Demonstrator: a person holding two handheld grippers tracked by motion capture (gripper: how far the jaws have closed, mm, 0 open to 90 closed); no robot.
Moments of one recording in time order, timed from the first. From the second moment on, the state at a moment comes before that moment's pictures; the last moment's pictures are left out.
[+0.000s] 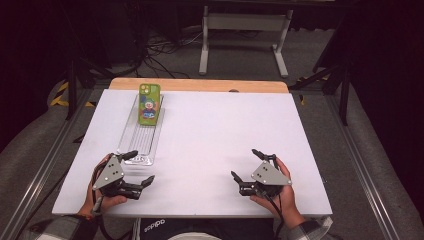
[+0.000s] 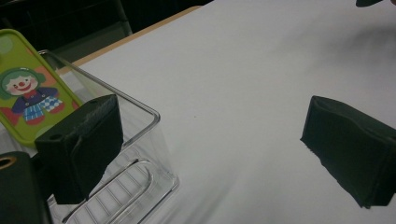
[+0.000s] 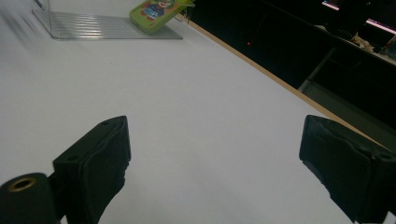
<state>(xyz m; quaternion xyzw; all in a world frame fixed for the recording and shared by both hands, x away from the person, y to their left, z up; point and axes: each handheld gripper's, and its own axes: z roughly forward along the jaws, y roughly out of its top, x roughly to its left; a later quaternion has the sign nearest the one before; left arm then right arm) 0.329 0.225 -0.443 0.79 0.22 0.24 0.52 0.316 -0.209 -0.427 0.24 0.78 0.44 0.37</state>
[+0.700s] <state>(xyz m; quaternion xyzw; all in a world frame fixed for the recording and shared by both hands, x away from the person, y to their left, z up) 0.331 0.225 -0.444 0.79 0.22 0.24 0.52 0.318 -0.208 -0.426 0.25 0.78 0.43 0.38</state>
